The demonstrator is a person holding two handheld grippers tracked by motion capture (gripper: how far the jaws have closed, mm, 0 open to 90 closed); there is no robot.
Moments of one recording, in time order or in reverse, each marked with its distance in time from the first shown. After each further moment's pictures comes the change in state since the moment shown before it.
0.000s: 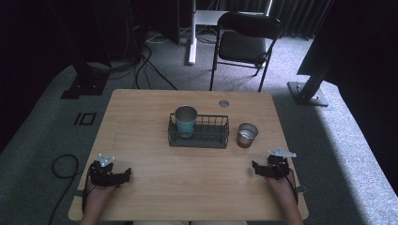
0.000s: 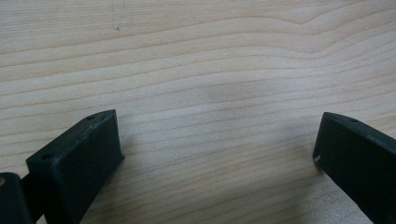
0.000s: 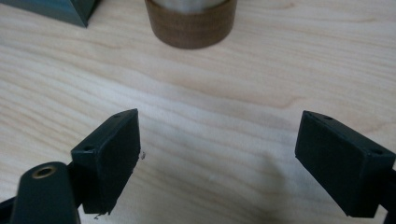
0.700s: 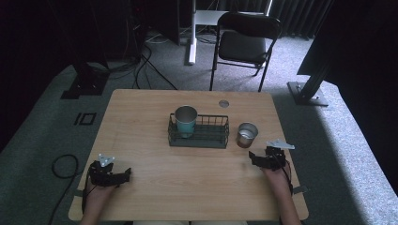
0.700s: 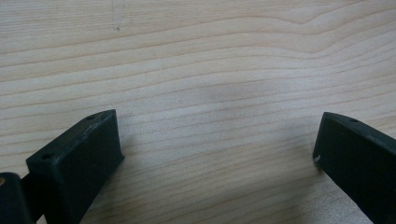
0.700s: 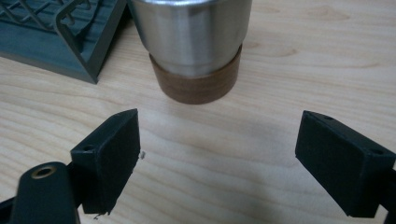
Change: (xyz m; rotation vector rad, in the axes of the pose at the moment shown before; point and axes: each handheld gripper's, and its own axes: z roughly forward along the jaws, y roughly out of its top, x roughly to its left) left arm 0.000 0.000 0.000 0.000 0.000 0.000; right arm 0.002 0.026 0.010 -0.064 0.016 0.040
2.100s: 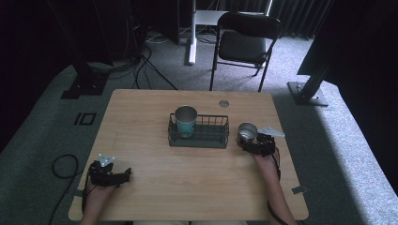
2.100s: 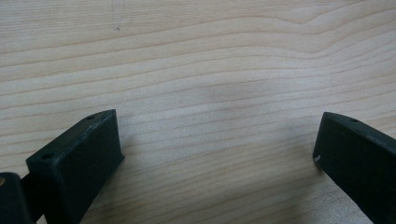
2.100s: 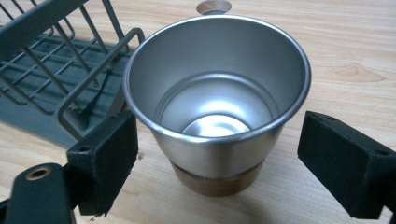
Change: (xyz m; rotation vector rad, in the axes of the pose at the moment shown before) left arm 0.000 0.000 0.000 0.000 -0.001 0.000; right arm 0.009 0.035 0.037 -0.091 0.034 0.021
